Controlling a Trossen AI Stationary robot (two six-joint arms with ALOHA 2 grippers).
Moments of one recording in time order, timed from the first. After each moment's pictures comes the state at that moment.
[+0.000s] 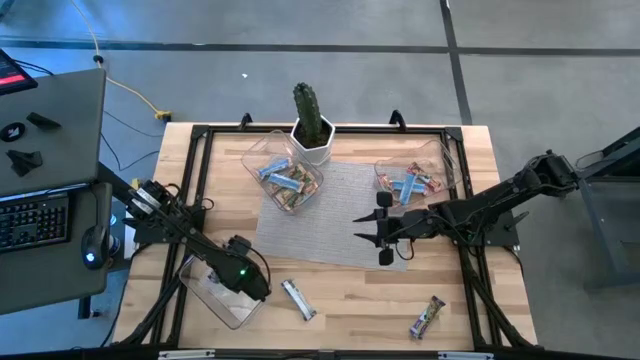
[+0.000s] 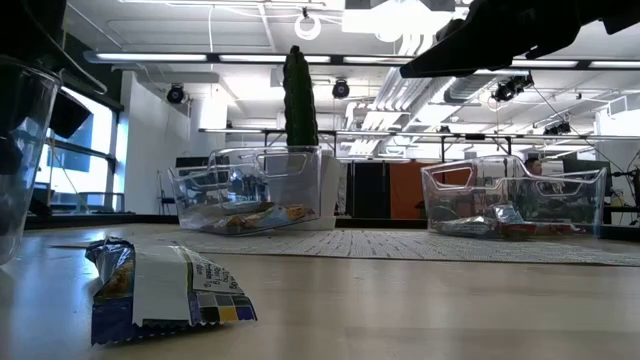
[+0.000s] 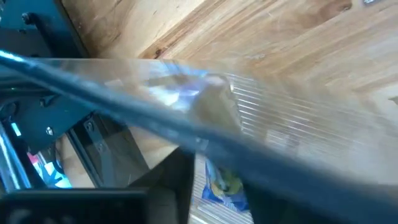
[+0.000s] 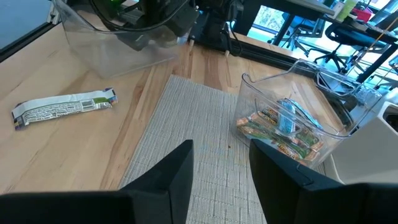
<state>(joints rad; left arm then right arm) -0.65 1.80 1.06 -1.28 0.08 -1.66 0.31 1.23 0.59 0.26 0.36 -0.13</state>
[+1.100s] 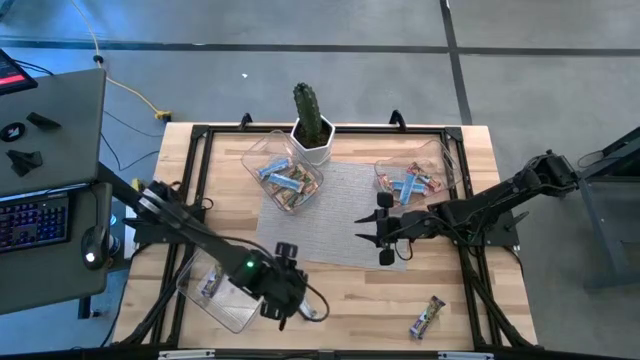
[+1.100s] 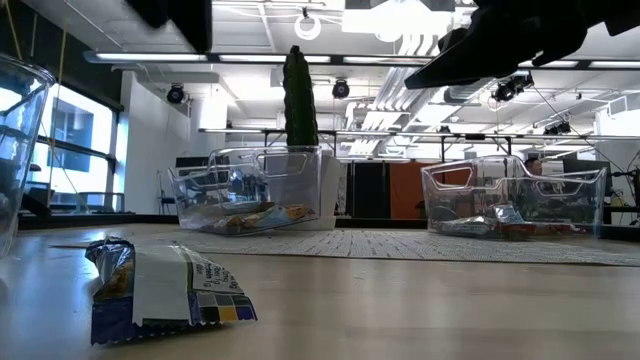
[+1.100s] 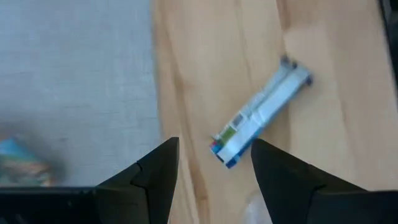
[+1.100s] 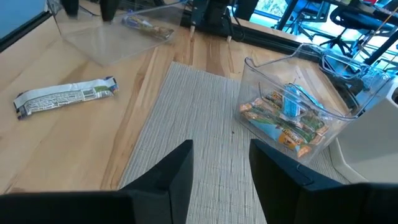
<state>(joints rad) -0.59 1.82 1.59 -1.03 -0.29 -0.32 0.31 1.23 0.59 0.21 0.36 -0.09</state>
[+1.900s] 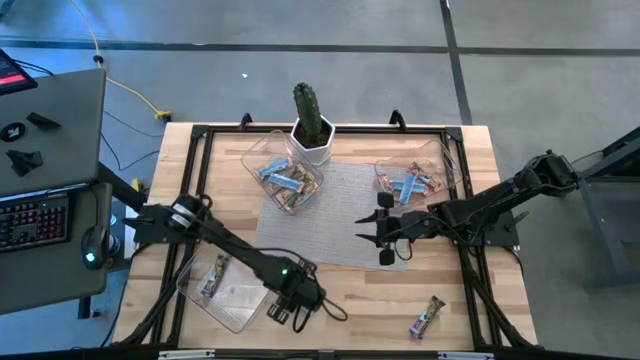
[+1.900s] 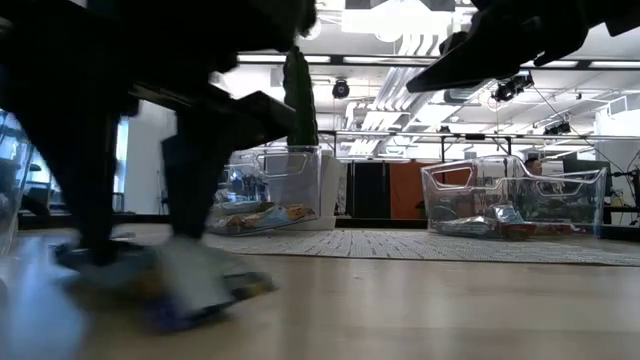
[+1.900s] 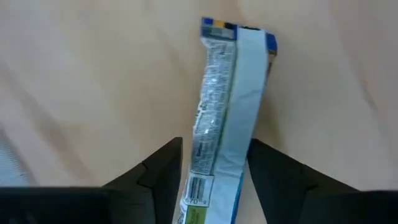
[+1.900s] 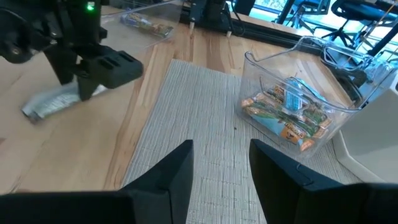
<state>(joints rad) -0.50 2.06 1.51 -0.78 0.04 0.02 0.31 1.23 0.59 0.19 0.36 -0.05</state>
